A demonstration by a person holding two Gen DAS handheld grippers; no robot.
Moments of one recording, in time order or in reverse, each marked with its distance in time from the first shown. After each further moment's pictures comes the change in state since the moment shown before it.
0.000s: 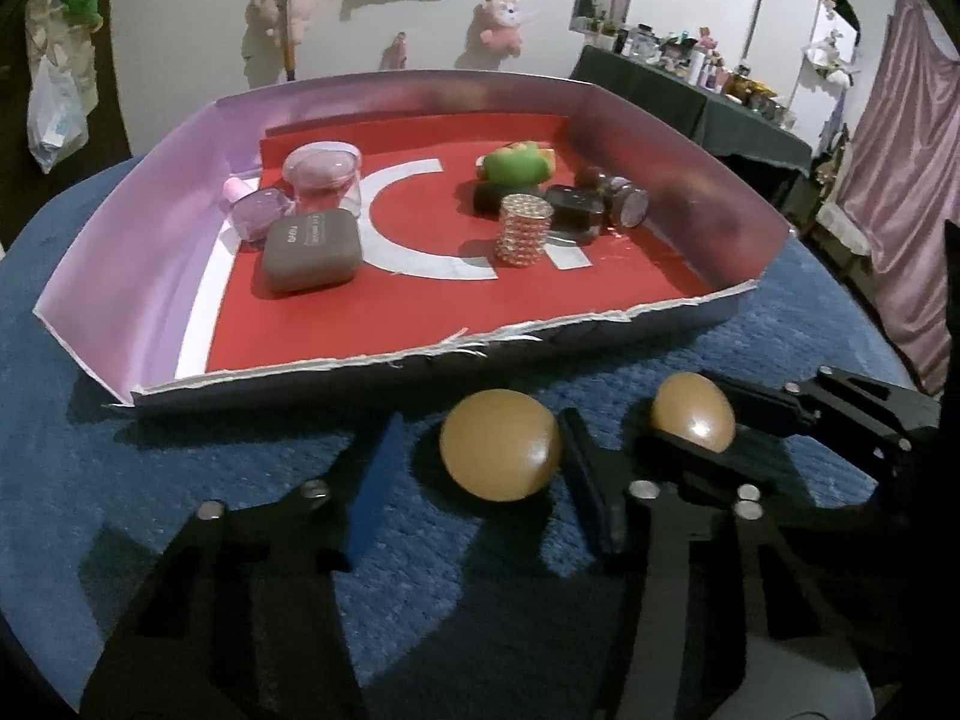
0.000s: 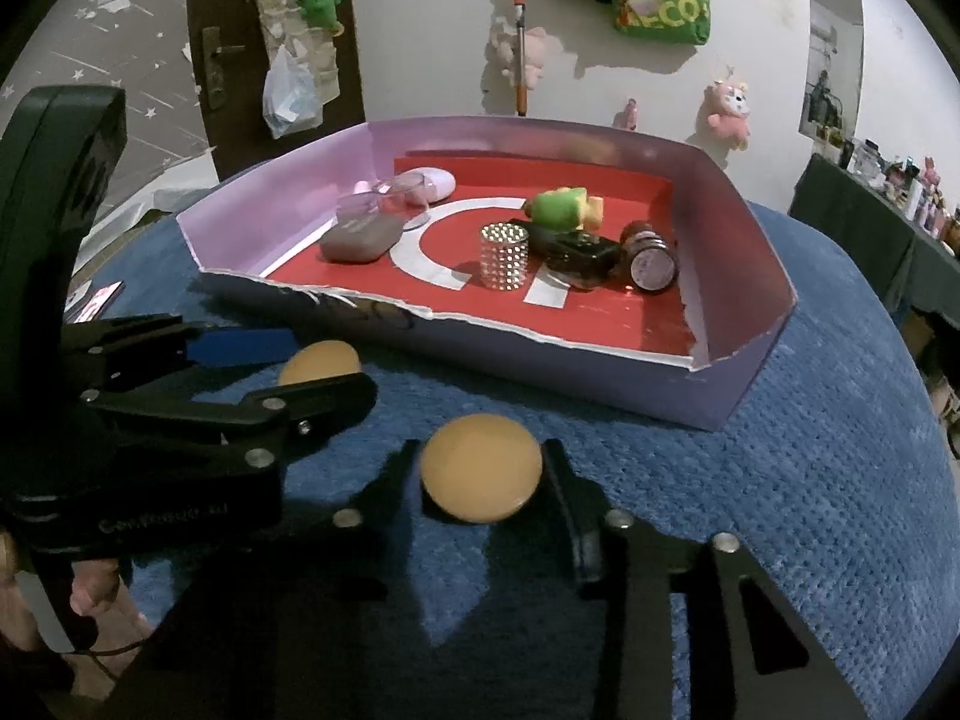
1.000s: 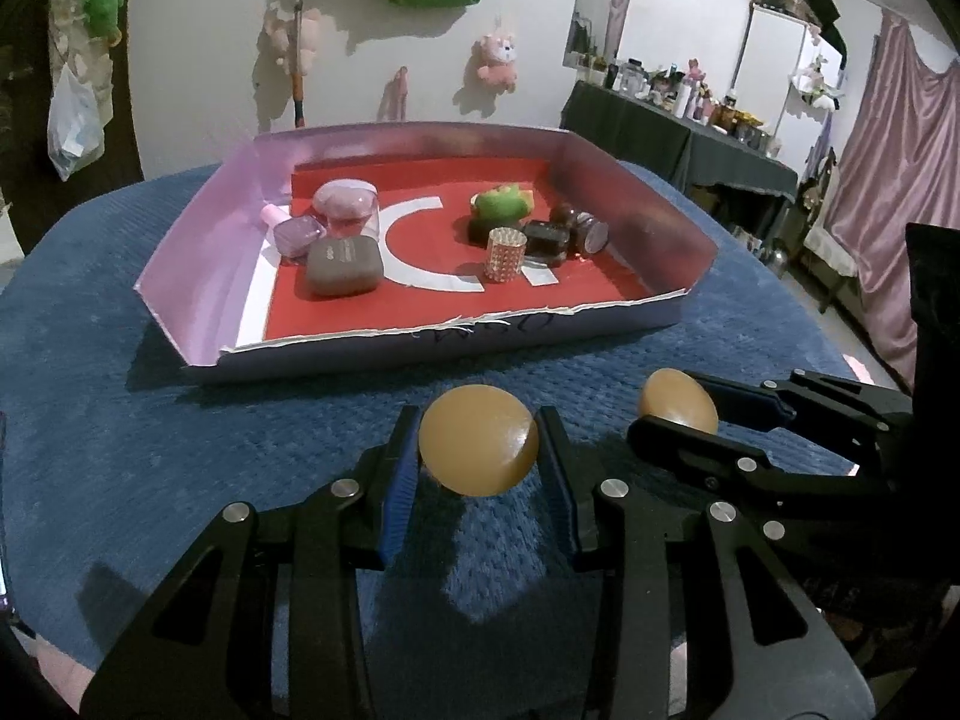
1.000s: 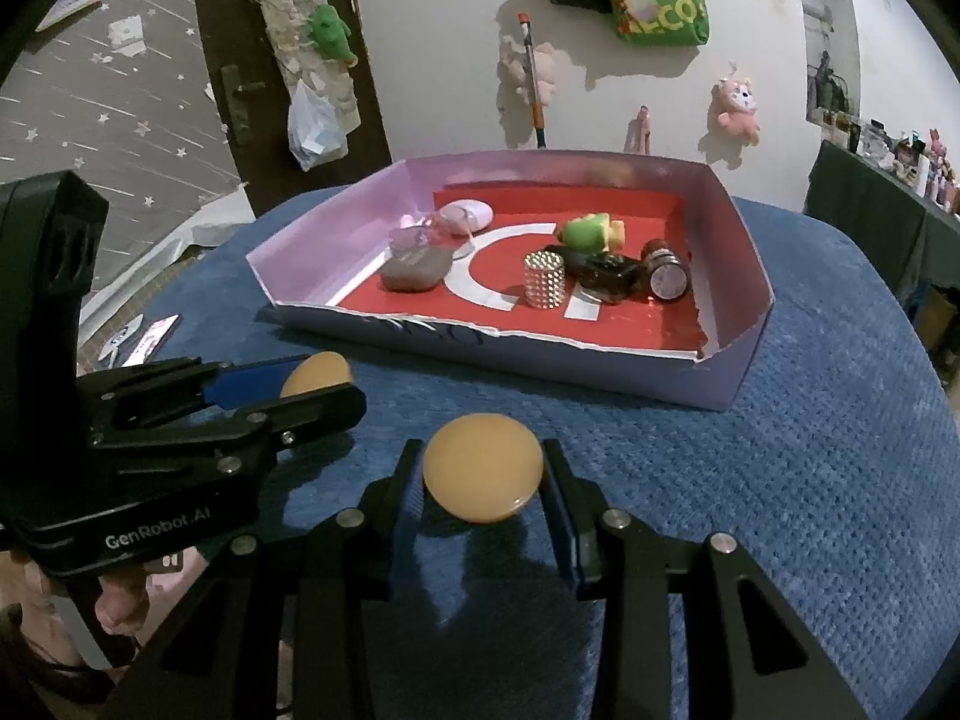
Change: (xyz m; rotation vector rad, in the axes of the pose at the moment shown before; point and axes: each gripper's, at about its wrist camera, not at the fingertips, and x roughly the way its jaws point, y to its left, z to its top) left arm -0.059 -0.004 -0.017 -0.013 -0.087 -0.005; right arm -0.045 0.011 -0.002 0.053 -0.049 0.099
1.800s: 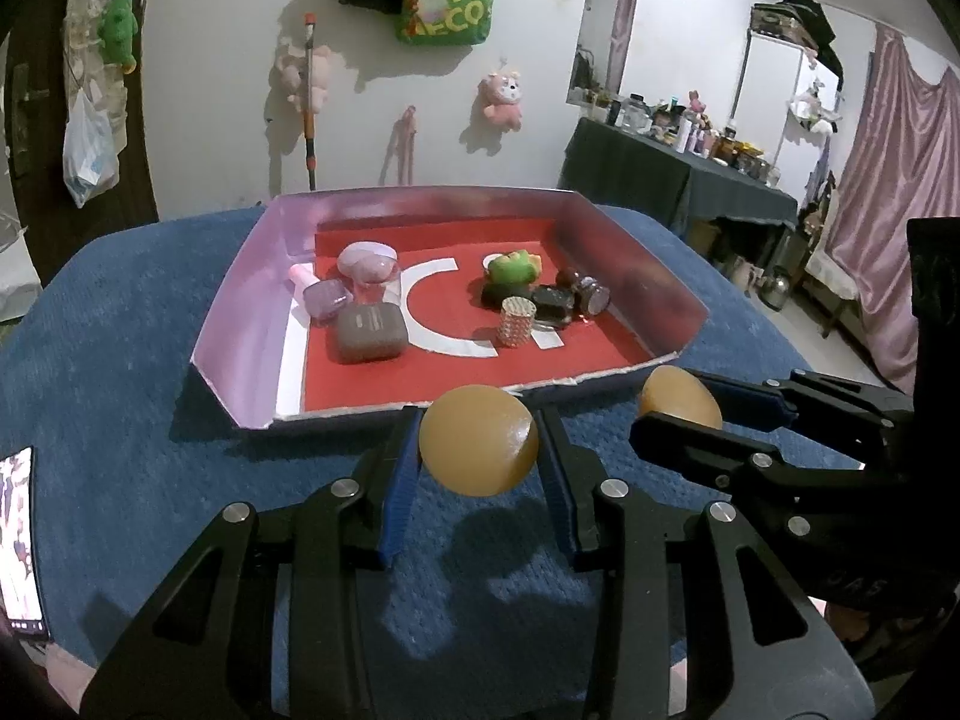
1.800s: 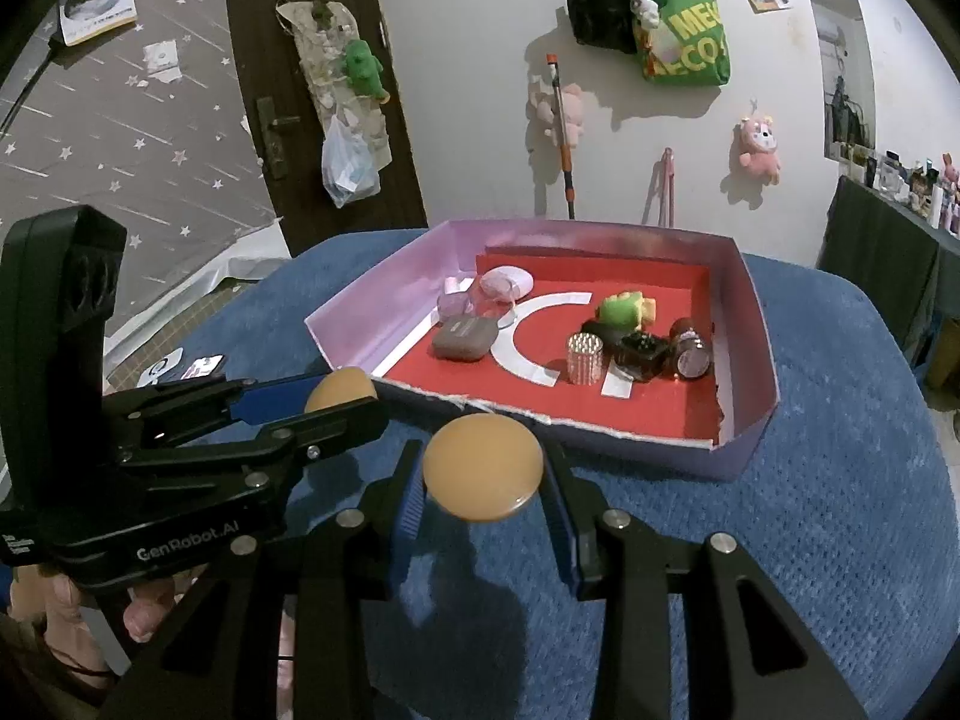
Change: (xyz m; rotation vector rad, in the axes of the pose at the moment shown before) left arm -0.024 0.007 0.025 -0.002 -0.079 0.014; right arm -0.022 0.013 0.032 -0.026 -0.078 0.053
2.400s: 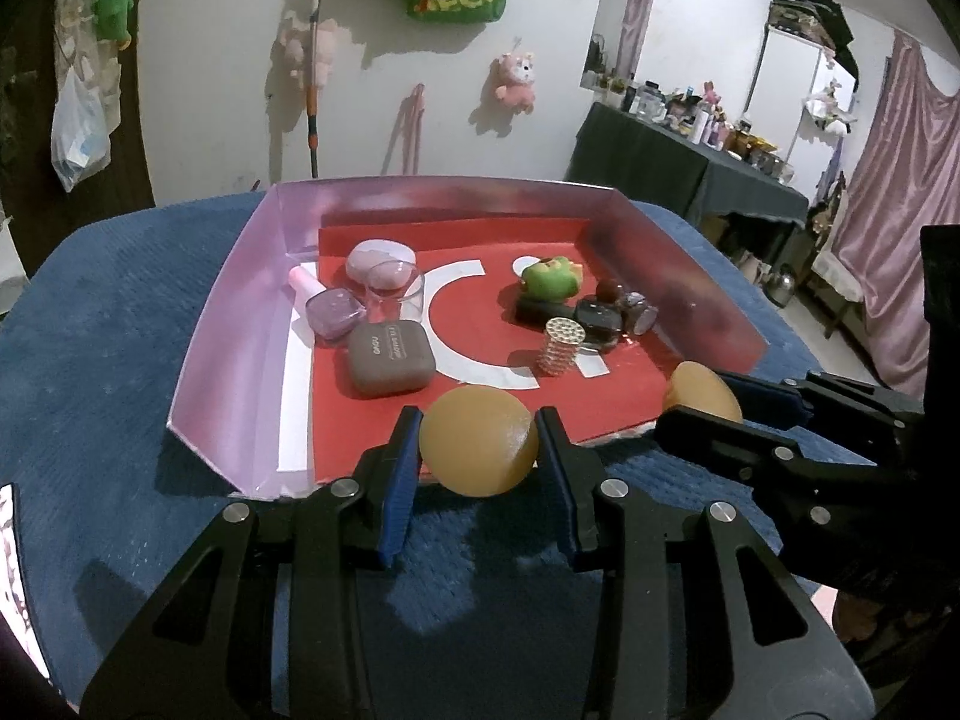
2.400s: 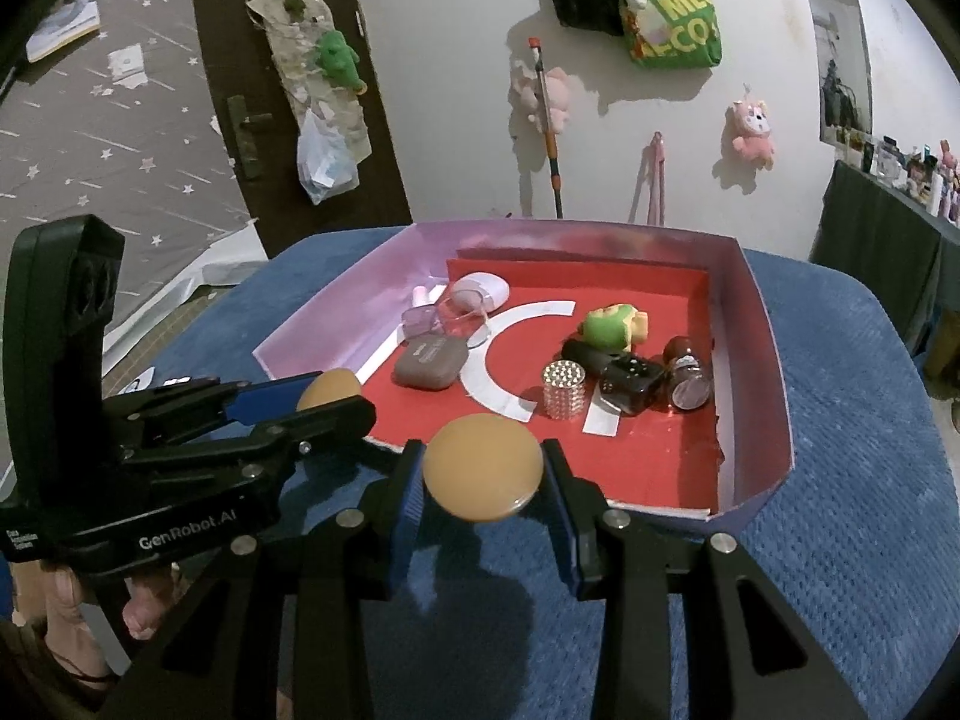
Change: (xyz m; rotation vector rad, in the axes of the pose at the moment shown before) left arm 0.045 0.027 0.028 -0.029 0.060 -0.009; right arm 0.037 -0.023 0.027 0.037 0.045 -0.021
